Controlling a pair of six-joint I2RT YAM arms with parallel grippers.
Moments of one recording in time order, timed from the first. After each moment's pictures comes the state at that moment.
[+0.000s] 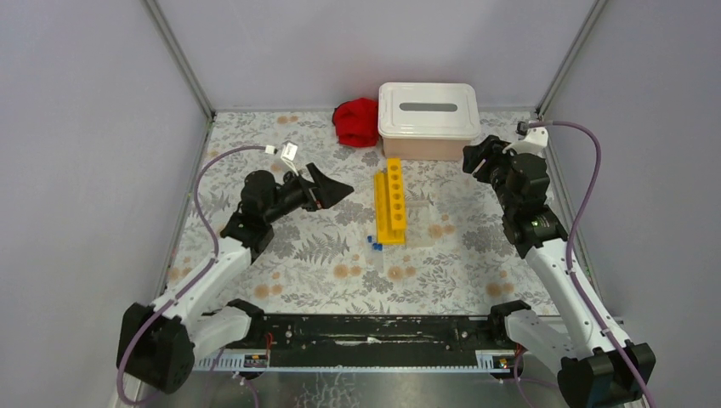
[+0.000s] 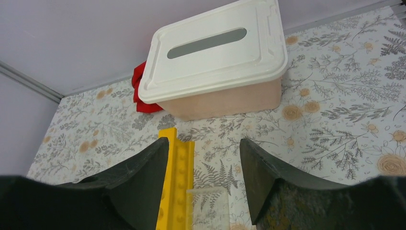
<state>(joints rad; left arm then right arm) -0.37 1.01 0.66 0.23 0.45 -0.75 0.23 0.95 0.87 -0.06 0.13 0.42</state>
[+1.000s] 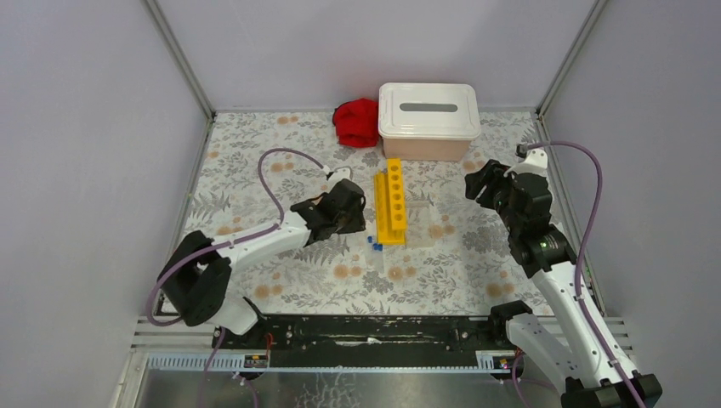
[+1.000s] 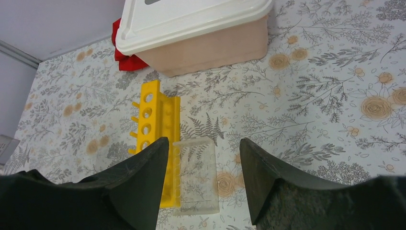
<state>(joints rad) -0.77 1.46 0.93 -0.32 -0.21 -0.77 0.24 0.79 0.79 -0.30 0.12 0.43</state>
